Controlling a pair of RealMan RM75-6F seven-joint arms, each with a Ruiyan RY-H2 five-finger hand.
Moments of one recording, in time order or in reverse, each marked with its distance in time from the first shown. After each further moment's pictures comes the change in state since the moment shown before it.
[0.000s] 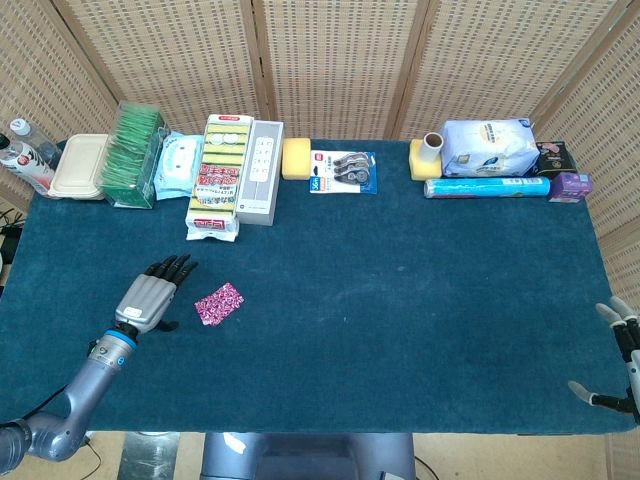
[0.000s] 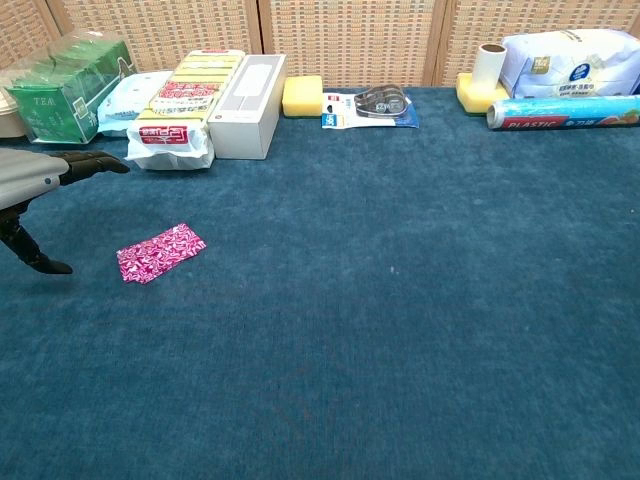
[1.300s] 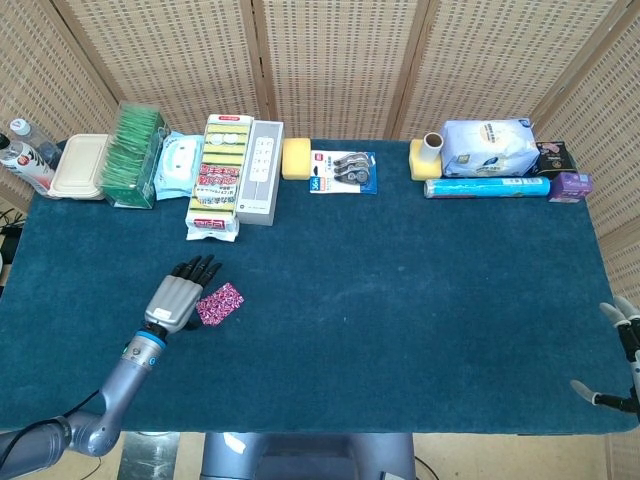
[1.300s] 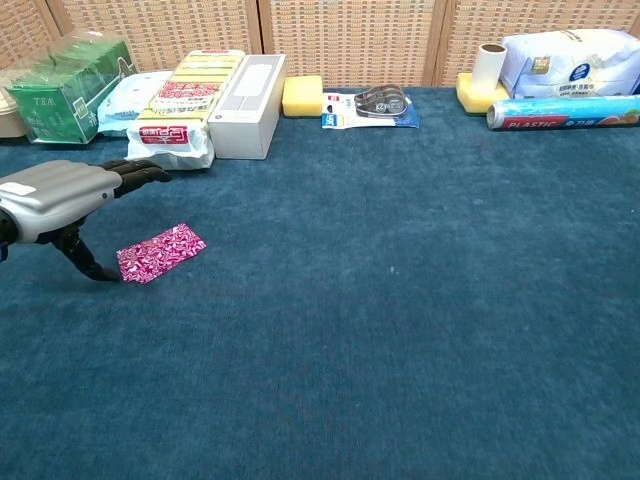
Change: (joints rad) left arm -0.010 -0.158 -0.057 0.061 -0.039 0.004 0.165; right arm -0.004 0.006 0.005 0.002 0.005 0.007 0.017
